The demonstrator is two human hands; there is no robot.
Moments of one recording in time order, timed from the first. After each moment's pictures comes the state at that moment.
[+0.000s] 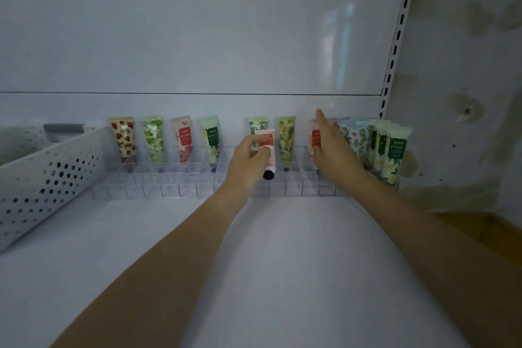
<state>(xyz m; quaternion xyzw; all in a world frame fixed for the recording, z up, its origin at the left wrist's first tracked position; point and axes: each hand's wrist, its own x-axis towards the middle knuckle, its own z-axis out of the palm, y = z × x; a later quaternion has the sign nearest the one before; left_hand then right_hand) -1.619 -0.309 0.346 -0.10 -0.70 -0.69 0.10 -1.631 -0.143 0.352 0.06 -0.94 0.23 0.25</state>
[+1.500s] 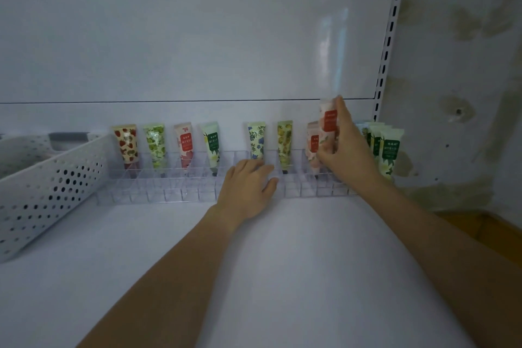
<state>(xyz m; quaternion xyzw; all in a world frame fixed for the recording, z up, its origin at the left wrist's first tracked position) -1.617 -0.329 0.319 -0.23 -0.94 -0.15 0.20 -1.597 -0.137 0.367 0.07 -0.87 0.34 0.35</state>
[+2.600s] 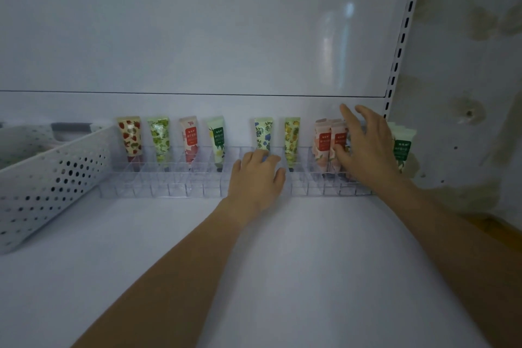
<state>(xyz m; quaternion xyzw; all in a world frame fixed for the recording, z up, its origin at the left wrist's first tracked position) -1.611 -0.318 0.329 -0.20 -0.94 -0.16 0.21 -1.608 -0.111 0.360 0.05 -0.92 0.07 0.39</state>
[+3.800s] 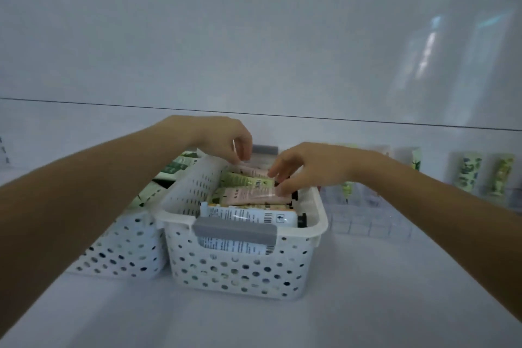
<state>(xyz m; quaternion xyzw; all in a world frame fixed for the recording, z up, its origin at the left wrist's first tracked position) -1.685 -0.727 0.451 -0.27 -0.96 -0.02 0.01 -1.648 -0.524 0.432 0.29 -0.94 0.15 -0.06</state>
